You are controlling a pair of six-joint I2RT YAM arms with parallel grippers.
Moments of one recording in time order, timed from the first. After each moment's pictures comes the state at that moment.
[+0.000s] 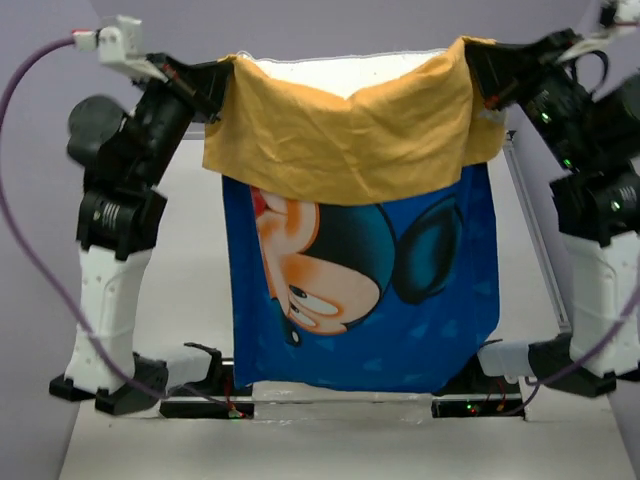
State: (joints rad) left arm -0.31 1.18 1.88 -0.34 0.12 -0.45; right arm 0.28 1.27 2.09 -0.39 -0.22 0.34
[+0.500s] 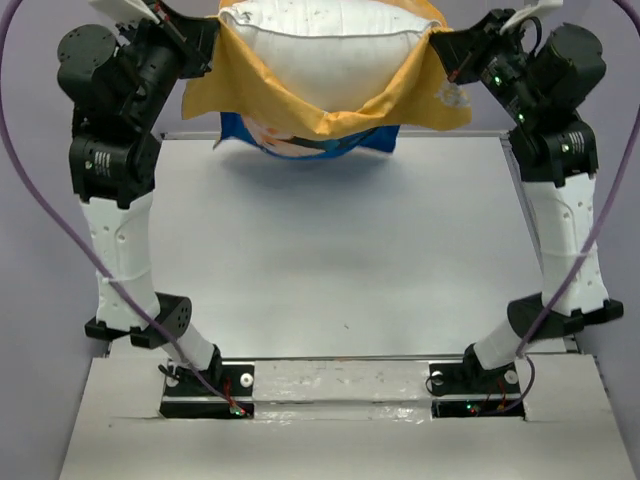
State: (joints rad) left arm -0.22 1.63 2.57 -0.68 0.13 -0.42; right arm 0.28 1.62 2.35 -0.48 -0.21 0.32
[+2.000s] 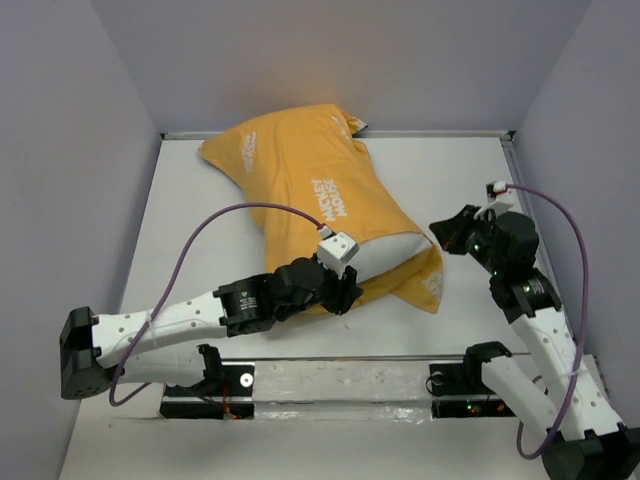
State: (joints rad) left arm -1.24 1.03 0.85 -0.20 -0.24 -0.41; right arm 0.18 0.77 0.77 -0.29 -0.21 0.49
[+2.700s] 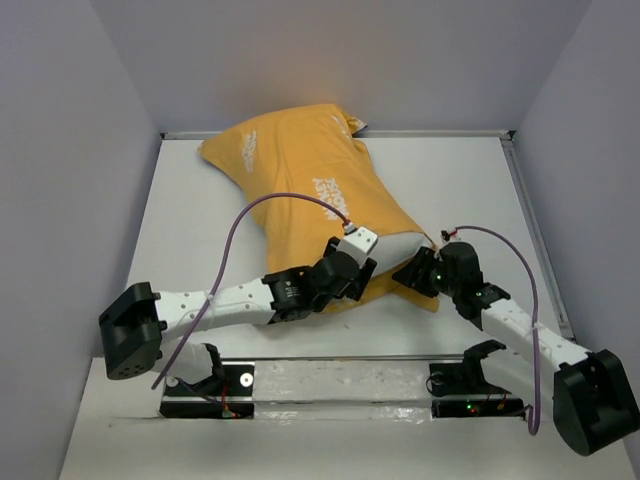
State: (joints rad) left arm -1.19 1.35 0.89 -0.09 -0.47 -0.30; right arm 0.36 0.94 0.34 -0.04 -0.22 0.78
